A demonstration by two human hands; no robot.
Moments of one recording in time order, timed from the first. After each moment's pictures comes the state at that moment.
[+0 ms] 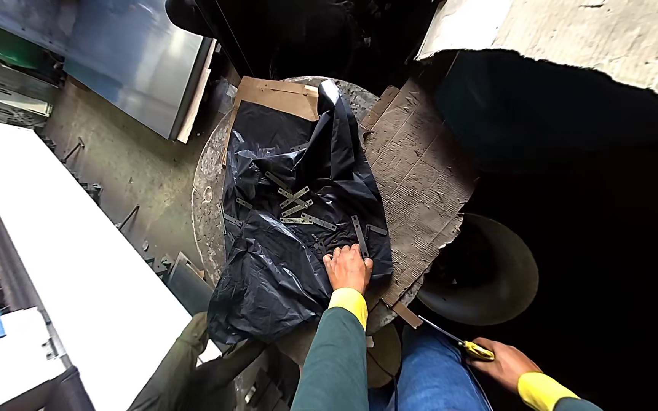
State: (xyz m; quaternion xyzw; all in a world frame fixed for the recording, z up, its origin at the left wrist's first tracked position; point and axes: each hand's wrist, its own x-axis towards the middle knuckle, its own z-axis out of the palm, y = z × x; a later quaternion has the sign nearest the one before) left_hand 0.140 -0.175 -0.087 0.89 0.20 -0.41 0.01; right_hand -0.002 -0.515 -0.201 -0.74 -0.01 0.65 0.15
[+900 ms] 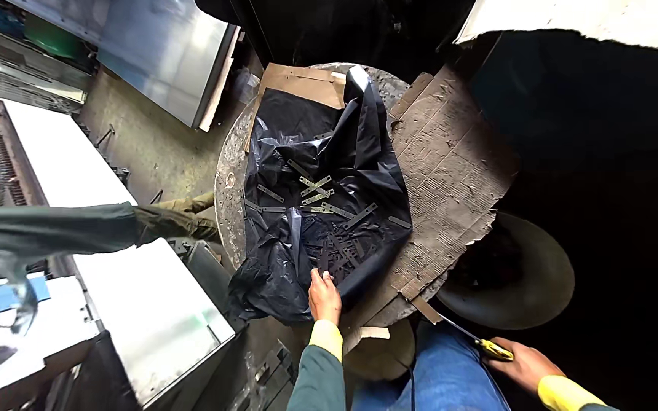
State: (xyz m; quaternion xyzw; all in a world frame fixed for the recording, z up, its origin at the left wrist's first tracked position) left_hand 0.031 -0.096 -0.072 0.78 0.53 -0.24 0.21; right_hand -0.005 -0.509 -0.210 -0.75 -0.03 0.64 0.15
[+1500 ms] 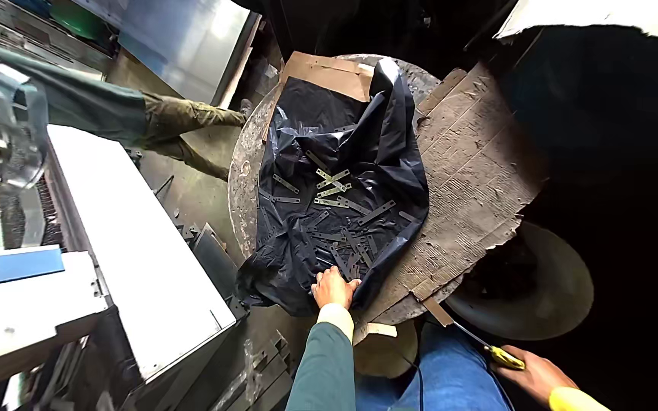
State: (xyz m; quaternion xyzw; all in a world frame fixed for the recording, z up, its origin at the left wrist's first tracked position) left_hand 0.042 -0.091 -0.076 0.79 0.41 -0.46 0.03; right_hand -0.003 -0.509 -0.211 -0.75 -0.03 0.64 0.15
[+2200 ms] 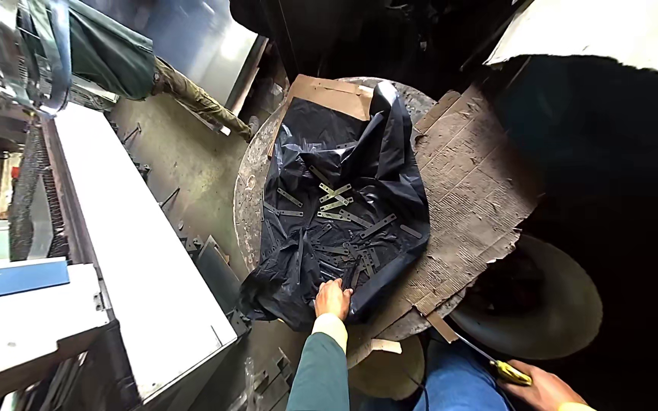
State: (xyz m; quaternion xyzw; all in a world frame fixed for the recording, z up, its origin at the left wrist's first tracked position) left_hand 0.037 -0.067 -0.083 0.80 0.36 -0.46 0.10; right_hand 0.004 -0.508 -0.208 -0.75 -0.05 0.64 0.16
